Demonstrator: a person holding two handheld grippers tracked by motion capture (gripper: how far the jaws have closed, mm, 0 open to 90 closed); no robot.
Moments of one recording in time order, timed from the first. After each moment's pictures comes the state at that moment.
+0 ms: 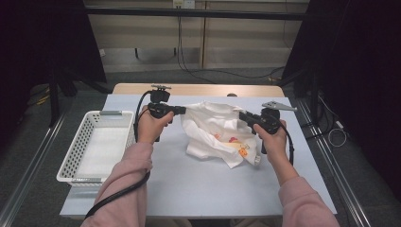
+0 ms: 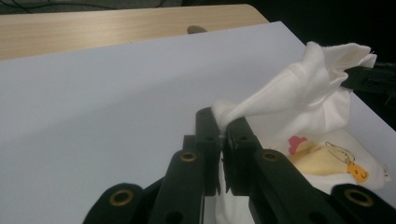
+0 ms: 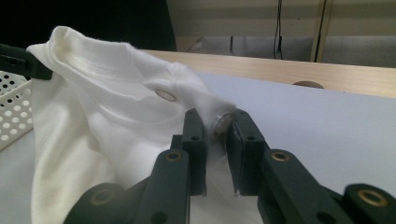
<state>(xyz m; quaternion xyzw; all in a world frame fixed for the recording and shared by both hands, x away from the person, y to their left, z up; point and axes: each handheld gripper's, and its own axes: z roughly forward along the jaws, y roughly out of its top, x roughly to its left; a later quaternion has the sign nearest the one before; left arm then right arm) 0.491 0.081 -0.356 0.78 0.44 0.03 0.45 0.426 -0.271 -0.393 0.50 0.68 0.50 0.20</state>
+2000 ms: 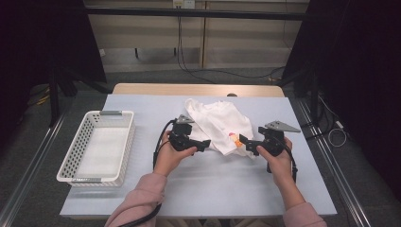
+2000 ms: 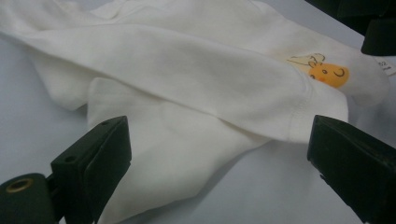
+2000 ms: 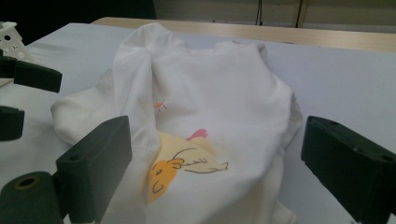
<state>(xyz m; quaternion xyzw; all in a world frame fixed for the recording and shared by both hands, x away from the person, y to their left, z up) 0.423 0.020 -0.422 0.82 0.36 0.06 0.45 0.375 -0.279 -0.420 0.50 0.68 0.47 0.23</state>
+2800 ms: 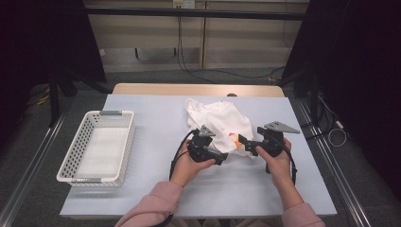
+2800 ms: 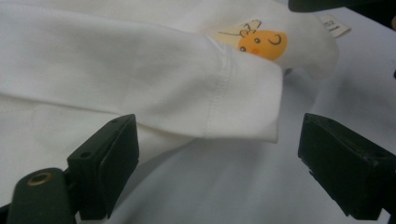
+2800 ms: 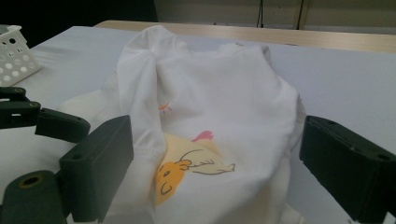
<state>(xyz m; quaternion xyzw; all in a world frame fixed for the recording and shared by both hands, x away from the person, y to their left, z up) 0.396 -0.028 -0.438 0.84 0.32 0.05 0.43 0.373 -0.275 -0.421 0.50 0.68 0.48 0.23</state>
